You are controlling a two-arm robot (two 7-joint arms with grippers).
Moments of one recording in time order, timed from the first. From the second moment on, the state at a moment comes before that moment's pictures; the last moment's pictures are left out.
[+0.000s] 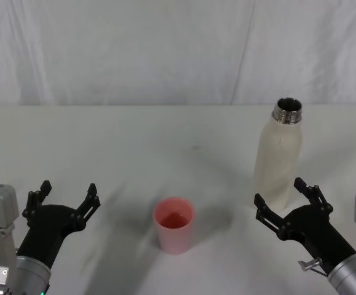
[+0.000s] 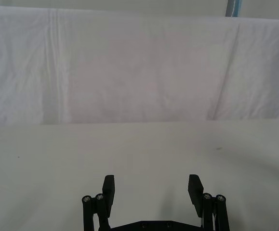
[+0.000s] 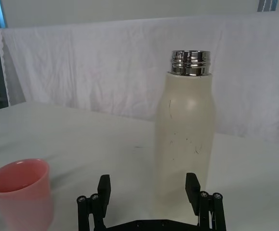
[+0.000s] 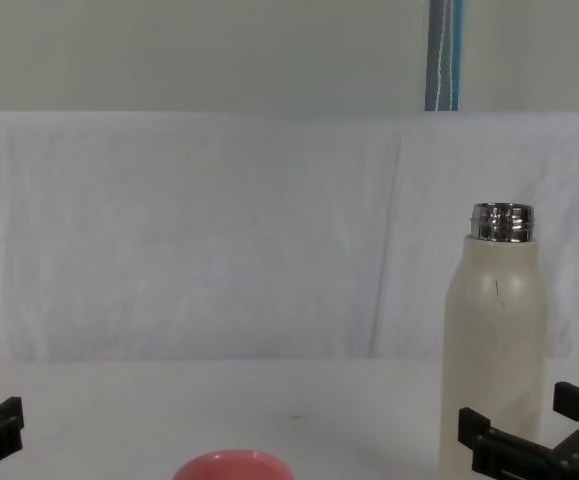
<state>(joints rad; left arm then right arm) 0.27 0.24 0.04 -1.85 -0.25 -0.02 -0.02 -0.16 0.23 -0.23 -1.76 0.18 -0.08 0.23</state>
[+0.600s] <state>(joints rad) 0.27 0.24 0.04 -1.85 -0.25 -0.02 -0.02 -0.16 0.23 -0.23 -1.76 0.18 -0.08 0.23</state>
